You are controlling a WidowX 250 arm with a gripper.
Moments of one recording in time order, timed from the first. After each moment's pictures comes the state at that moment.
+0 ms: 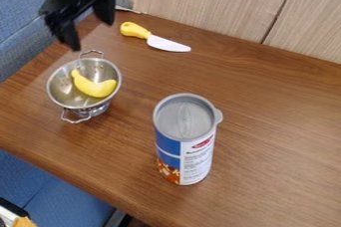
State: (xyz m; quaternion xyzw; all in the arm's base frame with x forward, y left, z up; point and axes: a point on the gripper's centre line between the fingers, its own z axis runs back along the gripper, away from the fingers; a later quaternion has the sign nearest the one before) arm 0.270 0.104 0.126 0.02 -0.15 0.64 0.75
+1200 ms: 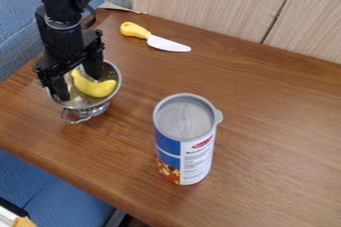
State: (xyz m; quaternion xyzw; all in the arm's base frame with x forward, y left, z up) arm 0.258 0.121 0.055 0.04 -0.09 0.63 0.77
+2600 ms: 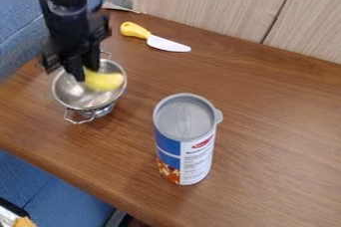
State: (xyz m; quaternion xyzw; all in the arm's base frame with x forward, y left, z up) arm 0.264 0.106 0.092 0.02 -0.13 0.61 0.78
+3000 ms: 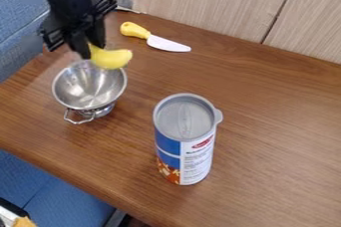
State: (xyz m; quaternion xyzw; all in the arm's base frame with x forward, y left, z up) arm 0.272 0.091 0.125 -0.01 -0.16 0.60 0.78
